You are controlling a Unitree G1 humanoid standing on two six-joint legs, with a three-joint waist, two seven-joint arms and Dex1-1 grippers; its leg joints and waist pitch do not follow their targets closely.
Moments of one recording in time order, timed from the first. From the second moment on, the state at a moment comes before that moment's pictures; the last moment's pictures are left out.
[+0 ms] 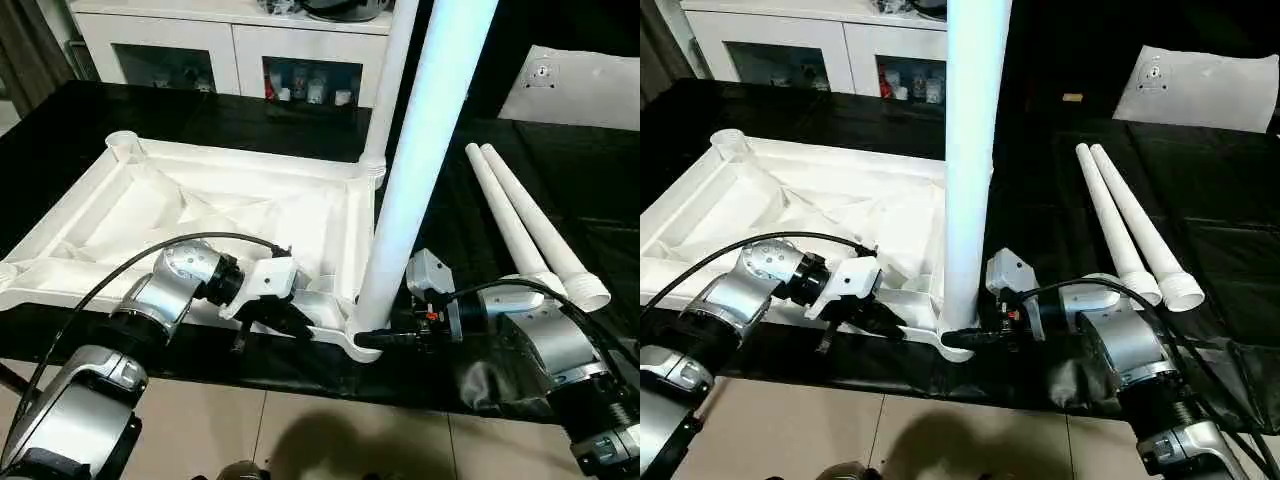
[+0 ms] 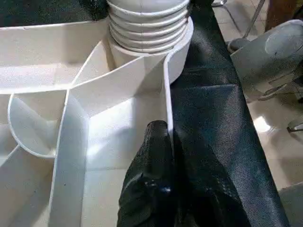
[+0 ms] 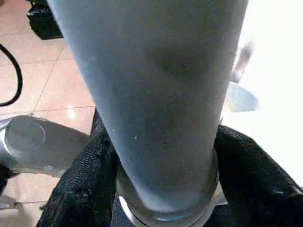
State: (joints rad) left arm -0.69 0.43 -0.39 0.74 0.02 -0.20 -1.49; right arm -0.40 -0.46 0.26 0.28 0.20 0.16 1.28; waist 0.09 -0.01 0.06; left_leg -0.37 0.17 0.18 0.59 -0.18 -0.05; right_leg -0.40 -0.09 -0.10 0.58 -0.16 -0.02
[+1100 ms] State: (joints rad) left arm -0.60 0.08 -0.26 0.56 0.09 0.23 -0.72; right arm -0.44 0.08 -0.02 0.43 0.16 0.23 0.32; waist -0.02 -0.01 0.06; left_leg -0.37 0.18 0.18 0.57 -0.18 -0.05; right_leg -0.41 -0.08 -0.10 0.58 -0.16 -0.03
